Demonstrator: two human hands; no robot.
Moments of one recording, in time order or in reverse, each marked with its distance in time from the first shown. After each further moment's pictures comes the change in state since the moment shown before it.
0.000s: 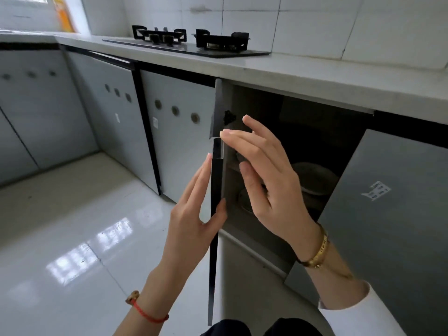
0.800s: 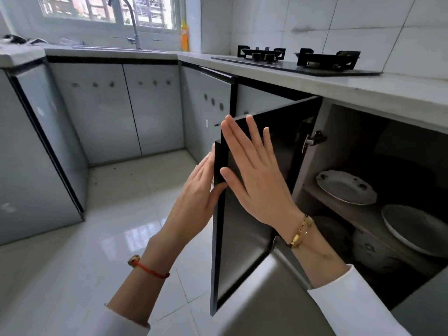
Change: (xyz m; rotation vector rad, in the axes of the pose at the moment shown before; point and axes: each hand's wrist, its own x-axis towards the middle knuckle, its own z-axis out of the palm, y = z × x) left_hand 0.012 -0.061 -0.117 0.384 -0.070 -0.156; right_hand 0.060 -0.033 0.135 -0.111 -0.232 -0.157
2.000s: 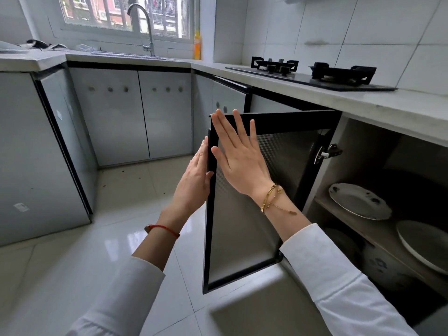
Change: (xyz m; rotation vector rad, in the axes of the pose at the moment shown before) left_hand 0.034 -0.081 -0.016 0.065 0.041 -0.201; right_hand 0.078 -0.011 0.057 -0.108 -0.158 0.062
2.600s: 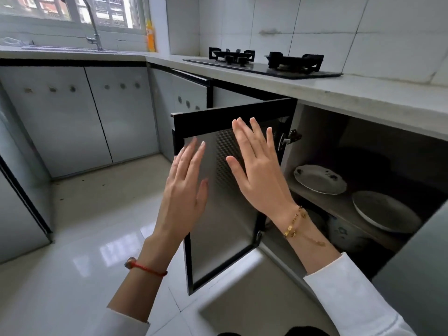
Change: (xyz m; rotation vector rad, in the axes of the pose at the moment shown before) left_hand -0.033 0.060 0.006 0.012 0.076 0.238; right_hand -0.079 0.034 -0.049 0.055 0.119 0.200
